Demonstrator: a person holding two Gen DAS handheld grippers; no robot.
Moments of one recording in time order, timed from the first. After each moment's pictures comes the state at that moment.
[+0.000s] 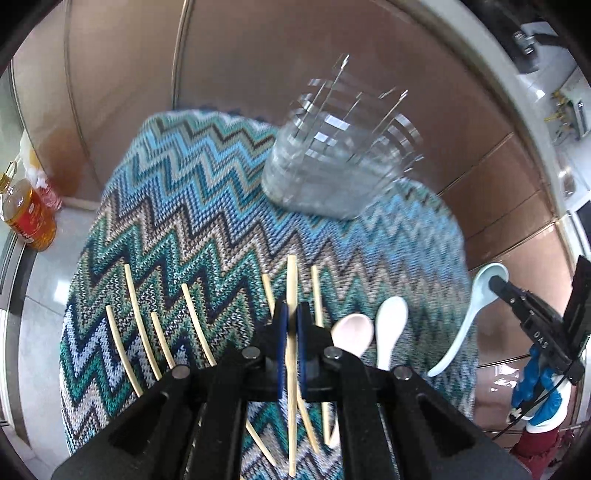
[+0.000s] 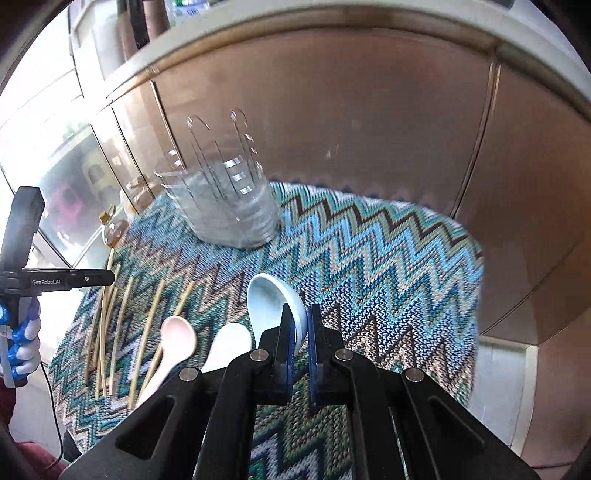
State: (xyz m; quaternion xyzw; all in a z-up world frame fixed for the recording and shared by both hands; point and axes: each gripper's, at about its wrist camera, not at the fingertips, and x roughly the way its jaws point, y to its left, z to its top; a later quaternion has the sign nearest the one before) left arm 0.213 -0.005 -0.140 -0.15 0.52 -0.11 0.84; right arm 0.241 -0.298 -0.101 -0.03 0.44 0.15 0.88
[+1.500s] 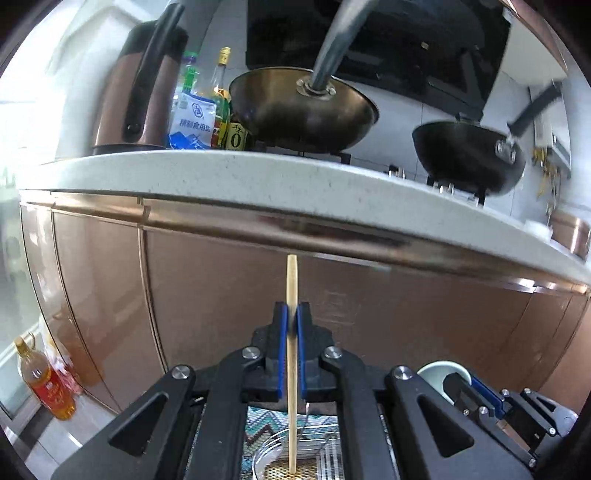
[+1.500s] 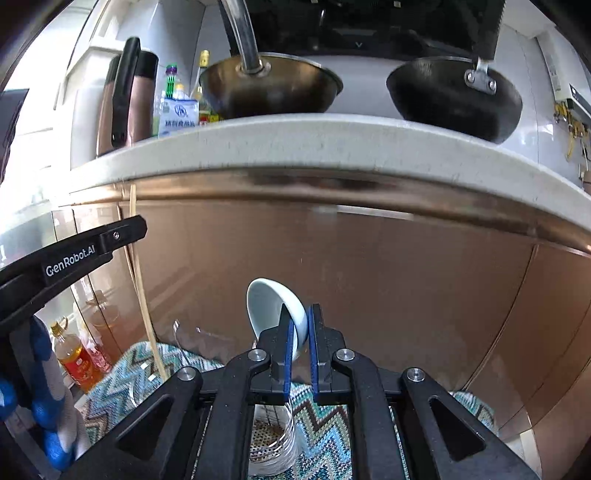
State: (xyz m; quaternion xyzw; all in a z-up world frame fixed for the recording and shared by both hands) left arm 0.365 -0.049 -0.035 -0.07 0.16 -0.01 0.99; right arm 0.363 -0.194 -0.070 -0.04 0.22 0.06 0.97
